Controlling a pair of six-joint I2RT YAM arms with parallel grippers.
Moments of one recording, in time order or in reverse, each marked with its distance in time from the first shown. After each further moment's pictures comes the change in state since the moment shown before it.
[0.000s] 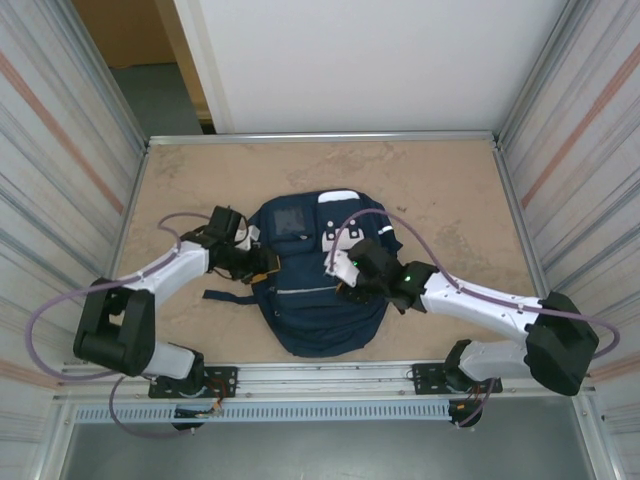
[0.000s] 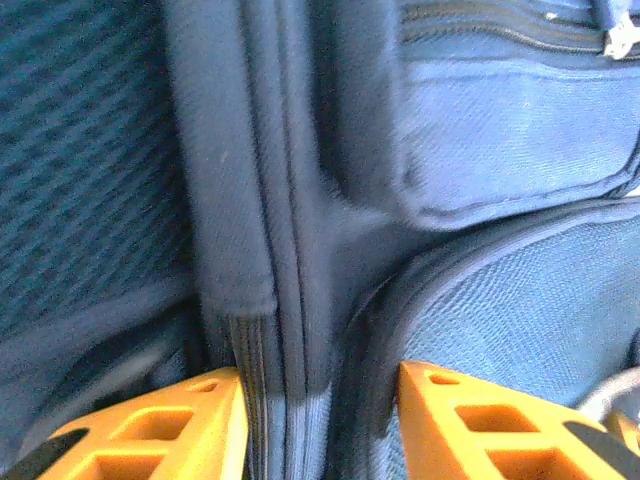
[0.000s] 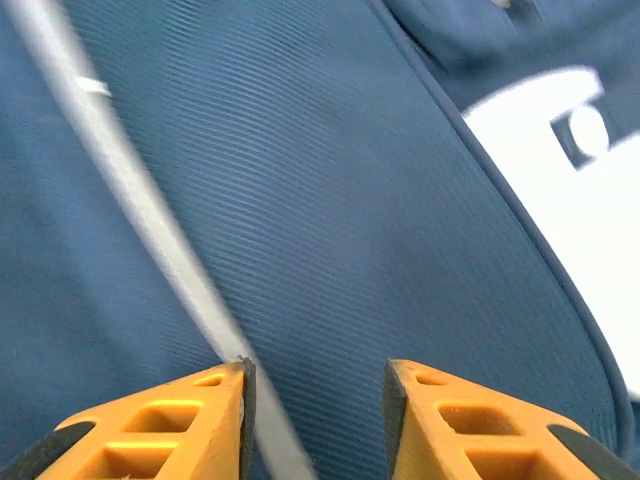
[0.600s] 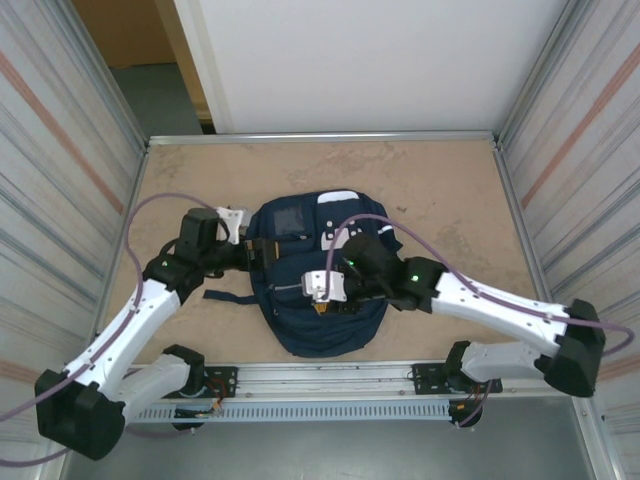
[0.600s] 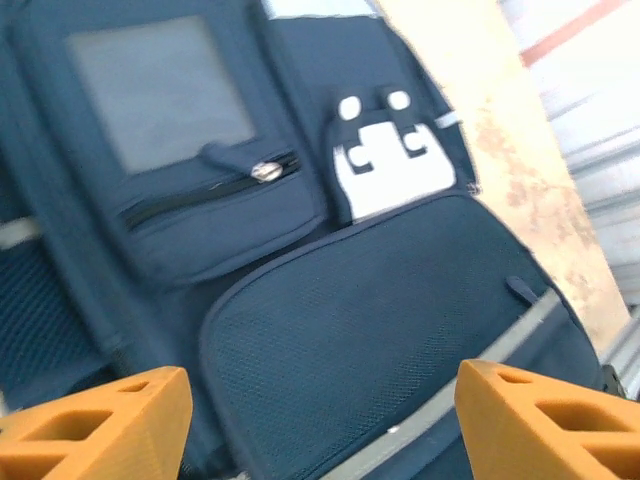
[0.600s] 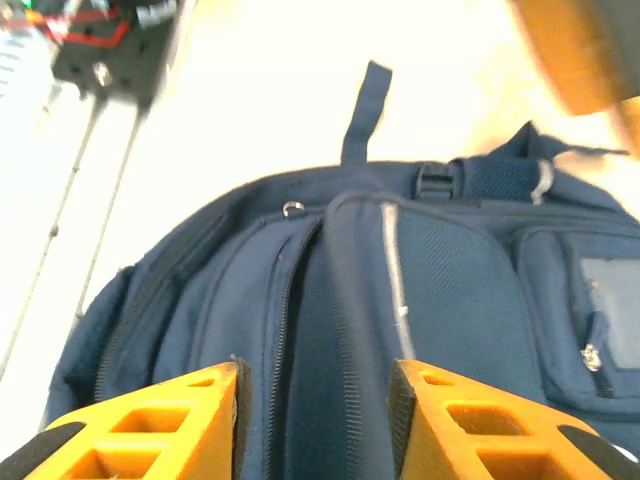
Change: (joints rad) left arm -0.032 -0.472 -0.067 0.051 -0.119 0.180; right arm 0.174 -0.098 0.219 -0.151 -0.306 -0.368
